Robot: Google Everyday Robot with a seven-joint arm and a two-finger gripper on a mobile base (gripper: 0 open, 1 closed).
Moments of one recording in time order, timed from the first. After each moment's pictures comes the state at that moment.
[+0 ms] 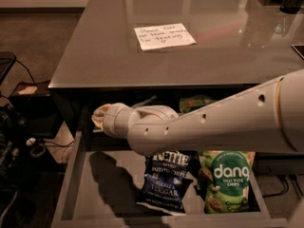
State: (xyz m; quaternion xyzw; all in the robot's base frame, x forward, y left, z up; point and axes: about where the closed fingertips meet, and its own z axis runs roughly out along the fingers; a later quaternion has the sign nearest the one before) arm 0.568 0.170 0.724 -0.56 0.65 0.09 0.51
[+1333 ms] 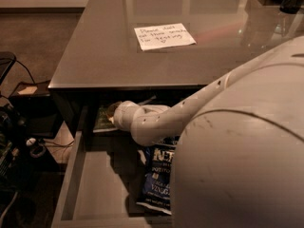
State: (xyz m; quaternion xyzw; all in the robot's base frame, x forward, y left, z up) arm 0.635 0.146 0.669 -0.51 0.69 0.06 0.50
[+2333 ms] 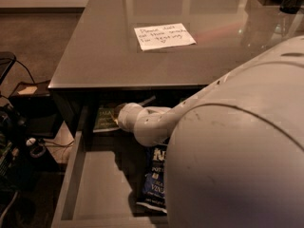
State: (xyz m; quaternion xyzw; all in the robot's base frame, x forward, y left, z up) arm 0.642 0.128 0.653 -0.49 0.72 0.05 0.49
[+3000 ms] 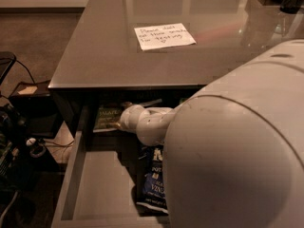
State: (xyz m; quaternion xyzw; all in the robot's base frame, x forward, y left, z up) arm 0.649 0.123 0.637 -0.48 0.73 0.07 0.48
